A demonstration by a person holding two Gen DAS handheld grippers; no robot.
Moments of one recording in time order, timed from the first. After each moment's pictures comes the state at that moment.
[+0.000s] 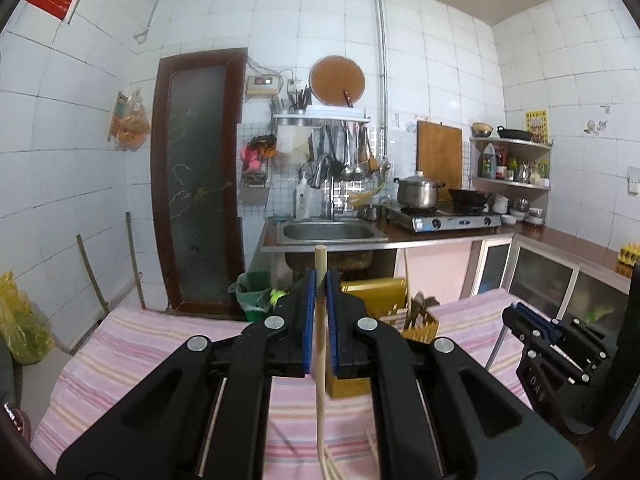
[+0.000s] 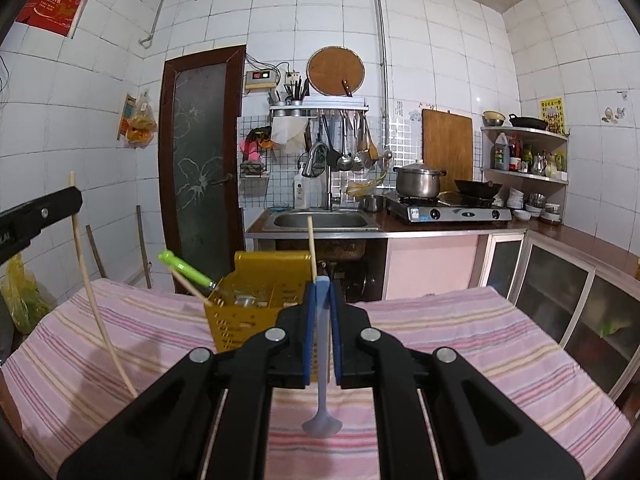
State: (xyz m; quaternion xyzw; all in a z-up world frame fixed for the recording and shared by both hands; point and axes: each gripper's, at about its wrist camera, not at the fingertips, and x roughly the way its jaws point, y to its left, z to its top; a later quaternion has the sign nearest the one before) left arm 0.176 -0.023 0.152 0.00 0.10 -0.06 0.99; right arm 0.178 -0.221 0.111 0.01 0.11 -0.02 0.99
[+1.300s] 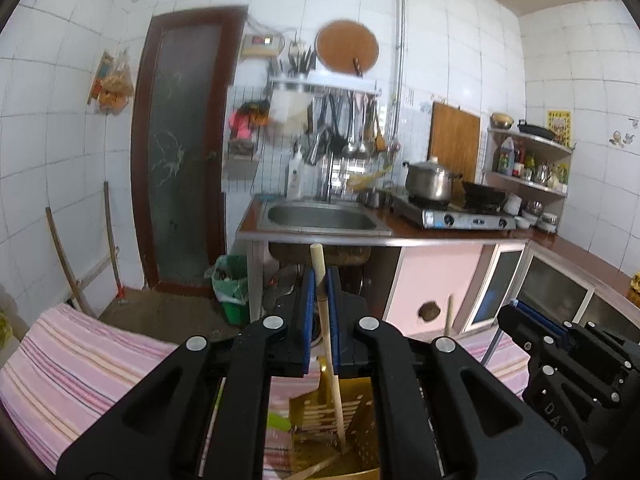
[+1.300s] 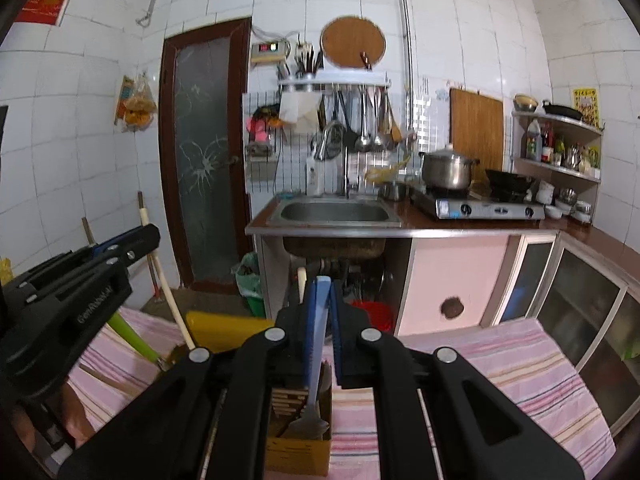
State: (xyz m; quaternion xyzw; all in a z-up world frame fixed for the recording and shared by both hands) left arm 0.386 -0.072 0.124 -0.04 0.16 -0.06 0.99; right arm 0.346 -0.233 0.120 0.01 0.17 0.02 0.98
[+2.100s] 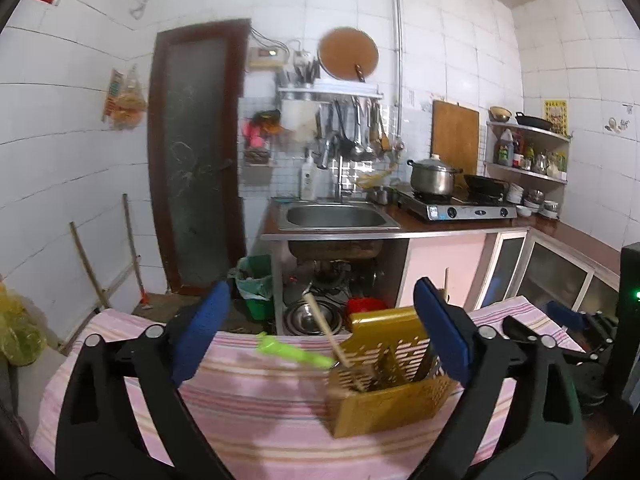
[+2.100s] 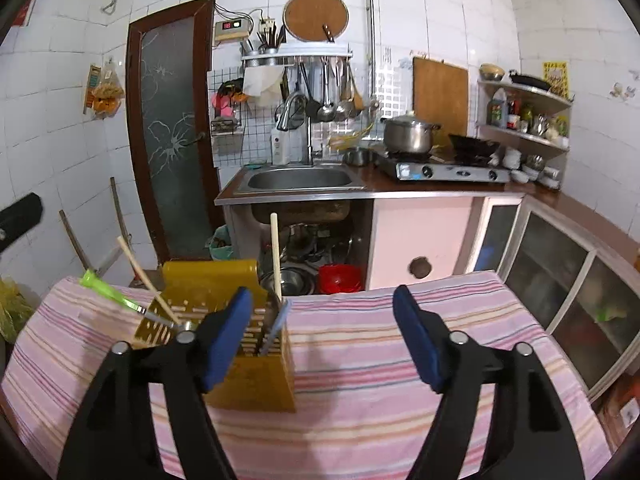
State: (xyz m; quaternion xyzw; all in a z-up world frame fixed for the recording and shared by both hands) left arm 0.276 -0.033 0.159 -0.01 0.15 -0.04 0.99; right arm 0.286 -0.255 0.123 0.02 0.22 -0.05 0.97
